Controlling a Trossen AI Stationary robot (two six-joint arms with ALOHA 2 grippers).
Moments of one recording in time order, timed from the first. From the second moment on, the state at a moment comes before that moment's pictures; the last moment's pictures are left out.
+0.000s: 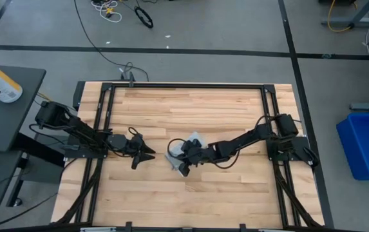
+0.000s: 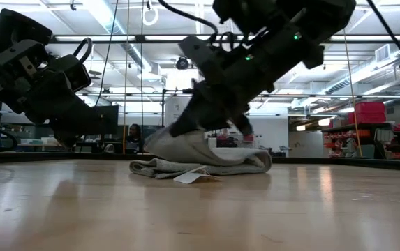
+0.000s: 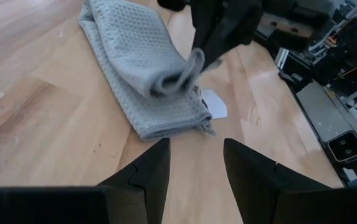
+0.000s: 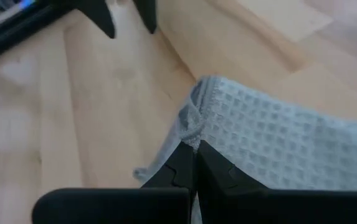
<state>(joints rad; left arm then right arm) -0.21 1.37 0.01 1.04 -0.08 -0.57 0.22 1.96 1.07 0.22 0.28 0.64</state>
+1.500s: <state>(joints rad) -0.21 1.37 0.01 1.04 -0.06 -0.57 0.18 1.90 1.09 0.03 0.35 0.63</state>
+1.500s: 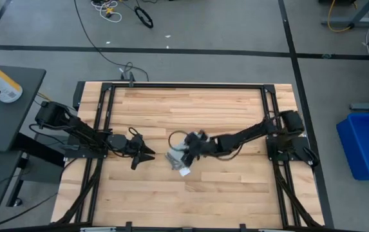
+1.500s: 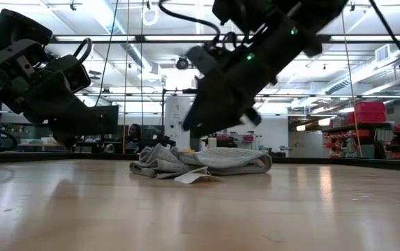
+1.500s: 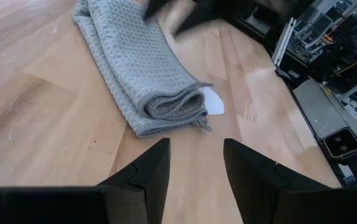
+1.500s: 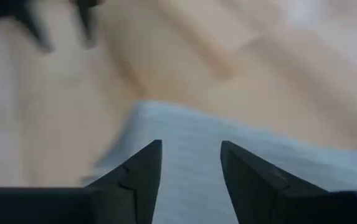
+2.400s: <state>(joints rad) -0.21 1.37 0.01 1.02 -0.06 -0.59 -0.27 1.64 1.06 -0.61 -0.22 0.47</state>
